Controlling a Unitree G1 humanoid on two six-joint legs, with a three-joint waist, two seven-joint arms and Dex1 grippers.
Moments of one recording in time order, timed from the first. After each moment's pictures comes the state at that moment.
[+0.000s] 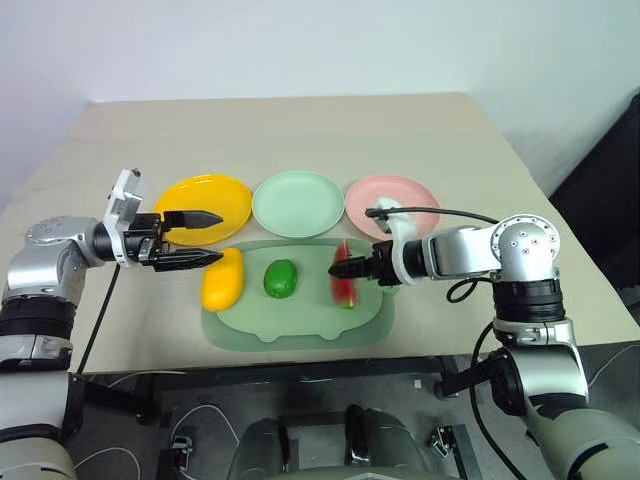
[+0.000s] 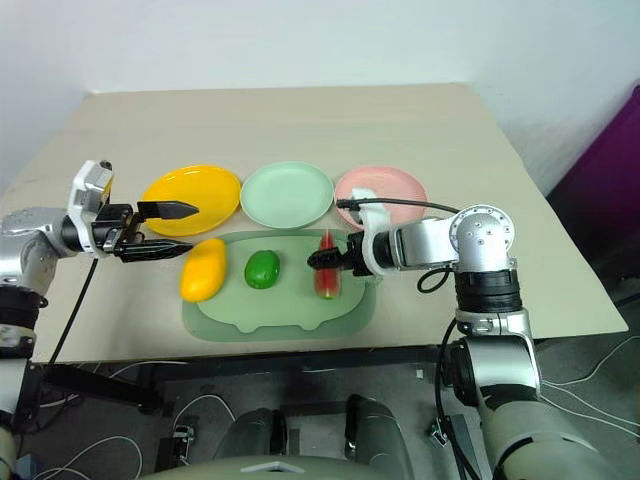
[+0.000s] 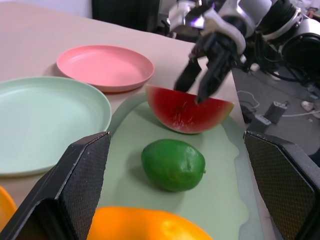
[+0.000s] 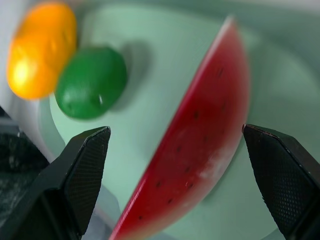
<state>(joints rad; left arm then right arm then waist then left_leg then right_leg) -0.67 0.86 -0.01 0.57 -0.61 0.23 -1.61 -0.79 -0.38 -0.05 0.12 1.43 1.61 -0.39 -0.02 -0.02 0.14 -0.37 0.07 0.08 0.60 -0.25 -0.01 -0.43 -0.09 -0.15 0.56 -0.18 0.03</state>
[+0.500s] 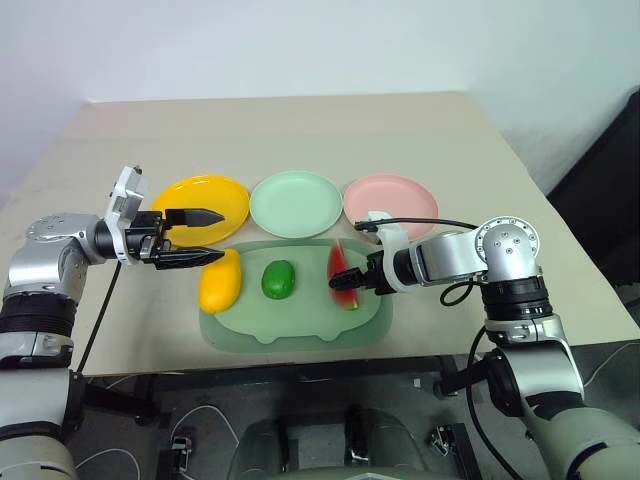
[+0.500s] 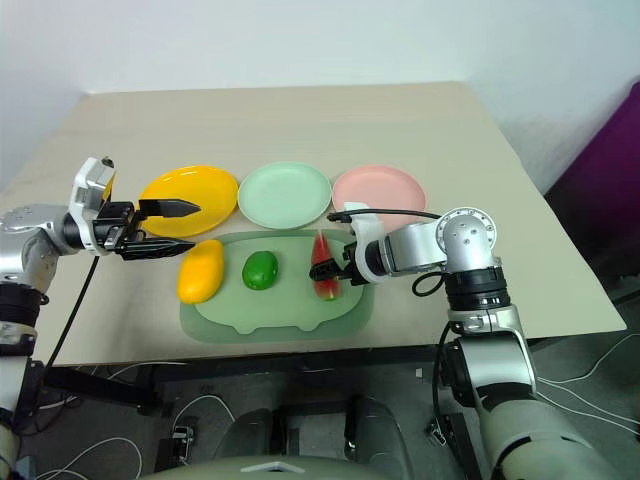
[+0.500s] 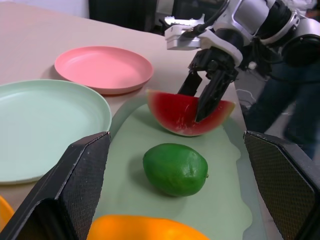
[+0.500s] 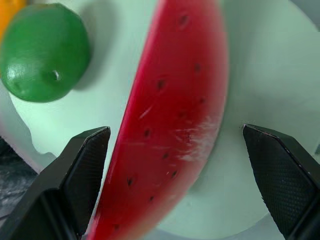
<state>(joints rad) -0.67 0.87 -0.02 0.57 -0.61 0.23 -1.61 -0.83 -0.32 -0.03 0.21 1.42 1.61 -0.55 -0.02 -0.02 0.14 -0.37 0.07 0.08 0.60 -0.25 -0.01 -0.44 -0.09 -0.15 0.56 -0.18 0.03</state>
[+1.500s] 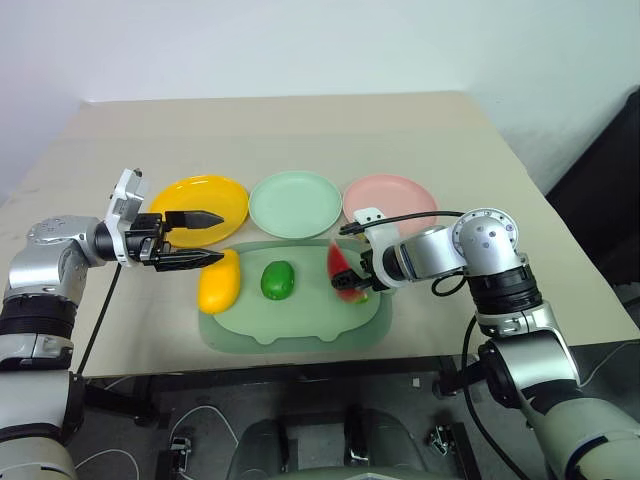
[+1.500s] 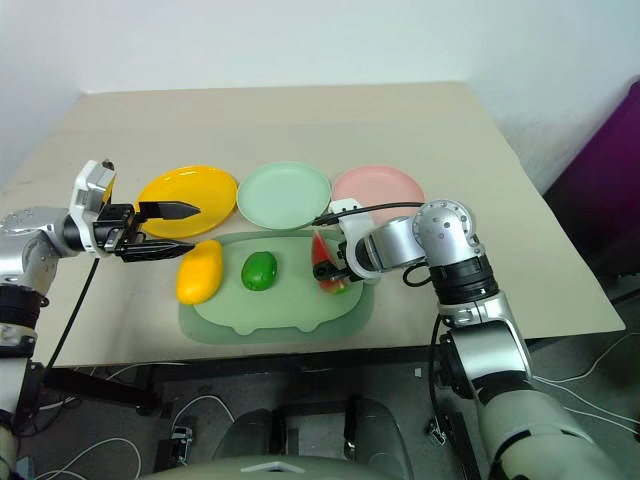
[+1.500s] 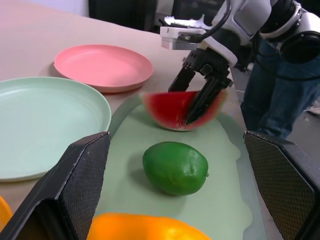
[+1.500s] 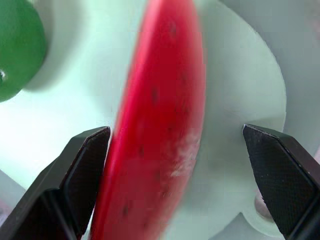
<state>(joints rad) -0.66 0.86 -0.02 0.57 -0.61 0.23 -1.61 -0.88 -0.32 0.11 0.15 1.26 1.61 -0.52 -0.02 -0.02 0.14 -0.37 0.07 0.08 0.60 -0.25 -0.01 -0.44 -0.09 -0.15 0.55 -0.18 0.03</state>
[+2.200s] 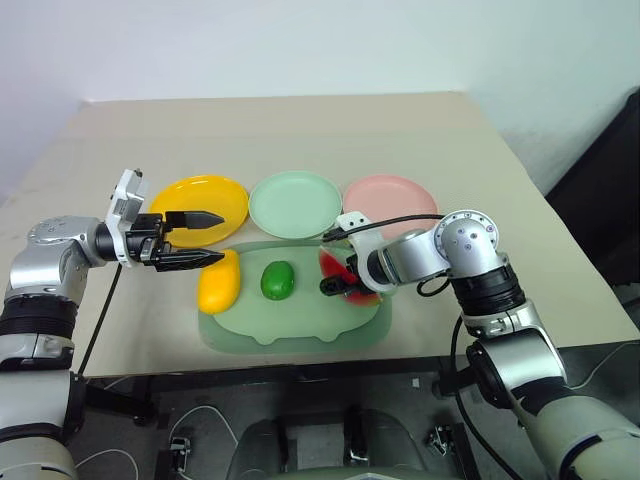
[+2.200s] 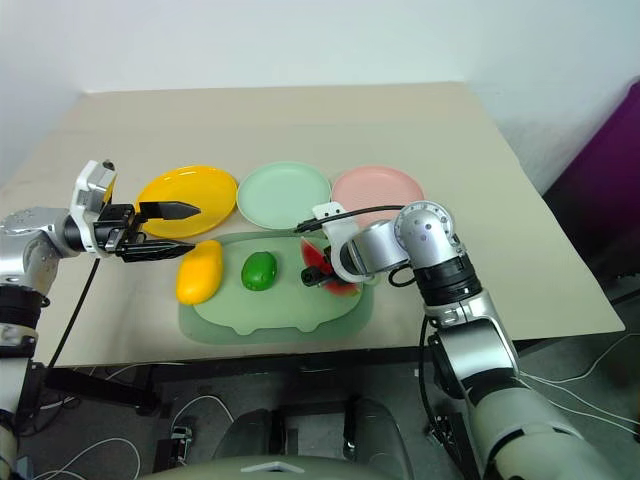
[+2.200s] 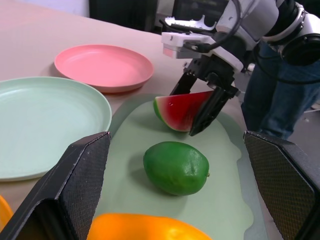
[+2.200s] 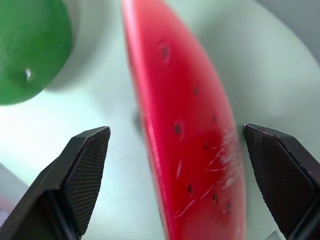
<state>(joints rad) -0.66 0.86 -0.01 0.57 -0.61 0.23 -1.61 -0.88 -0.31 0.20 0.12 1.32 1.61 -0.55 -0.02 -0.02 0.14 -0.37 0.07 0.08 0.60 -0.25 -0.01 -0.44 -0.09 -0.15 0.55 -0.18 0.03</state>
